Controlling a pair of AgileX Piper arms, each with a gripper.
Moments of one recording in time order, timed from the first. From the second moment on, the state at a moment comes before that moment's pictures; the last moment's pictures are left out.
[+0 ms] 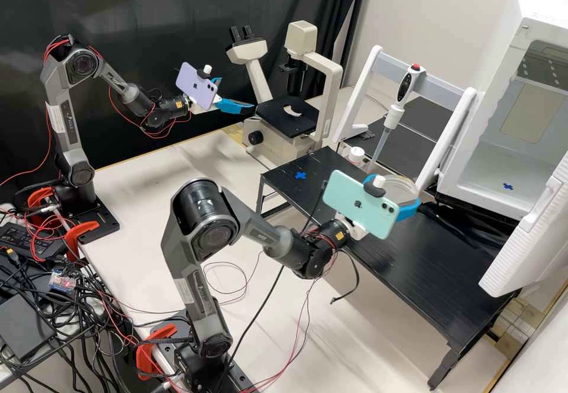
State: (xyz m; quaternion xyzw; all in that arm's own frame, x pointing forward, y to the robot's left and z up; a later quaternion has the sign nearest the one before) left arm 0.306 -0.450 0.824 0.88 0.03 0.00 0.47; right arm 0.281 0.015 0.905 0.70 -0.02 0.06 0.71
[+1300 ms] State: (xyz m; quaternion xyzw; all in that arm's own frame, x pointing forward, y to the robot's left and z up) left arm 0.306 -0.450 0.824 0.88 0.03 0.00 0.47; right arm 0.552 -0.017 0.990 0.71 -0.14 -0.03 0.69
